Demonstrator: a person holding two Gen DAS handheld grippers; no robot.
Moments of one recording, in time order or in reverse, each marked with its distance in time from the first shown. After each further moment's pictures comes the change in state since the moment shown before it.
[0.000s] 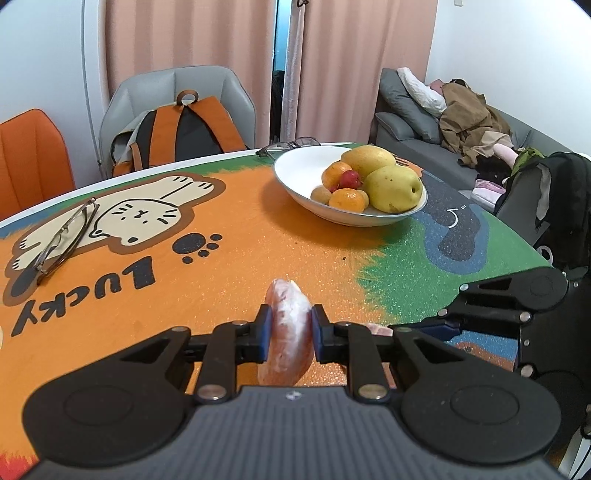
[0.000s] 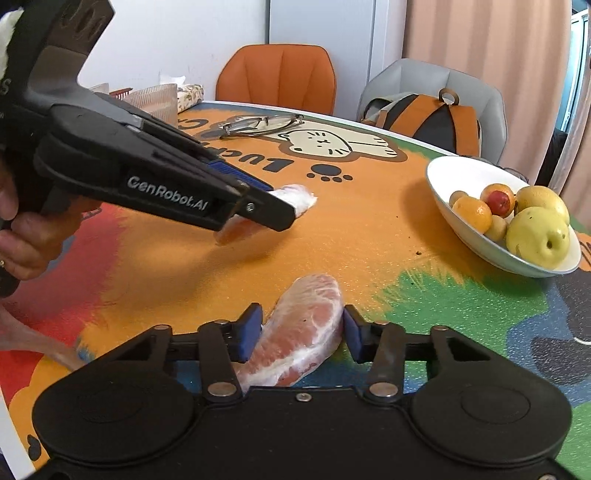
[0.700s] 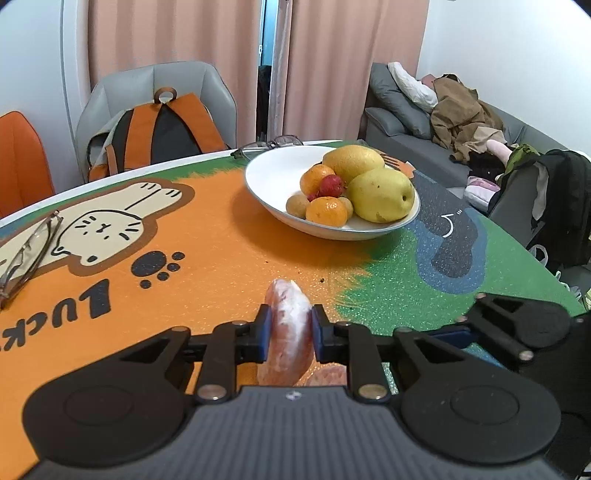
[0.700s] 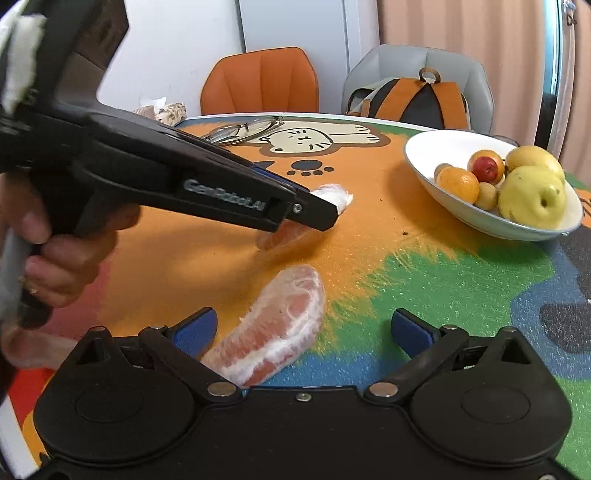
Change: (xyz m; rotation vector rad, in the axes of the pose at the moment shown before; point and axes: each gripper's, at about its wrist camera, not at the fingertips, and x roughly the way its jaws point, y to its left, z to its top) left arm 0.035 -0.018 0.021 0.012 0.016 -0.032; right arm 0.006 -0.022 -0.008 0.124 -0.016 0.041
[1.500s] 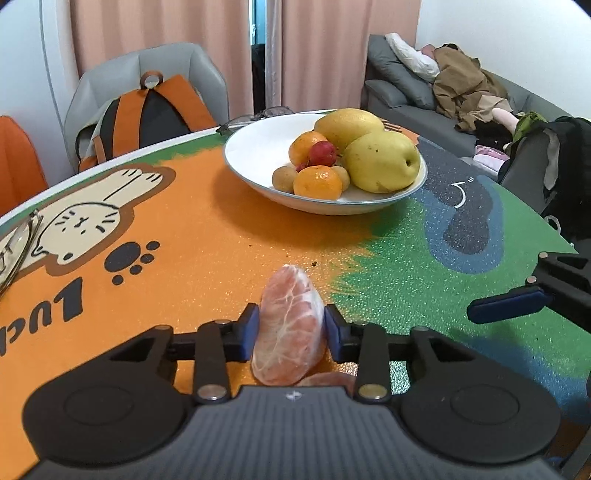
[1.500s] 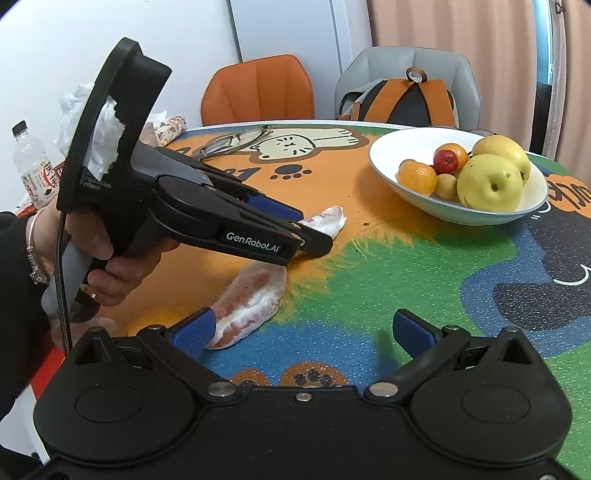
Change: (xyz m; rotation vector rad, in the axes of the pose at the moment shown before) left arm 0.039 -0.018 -0.001 0.061 0.075 0.032; right arm -0.037 -0.036 -0.011 0.052 -0.006 0.054
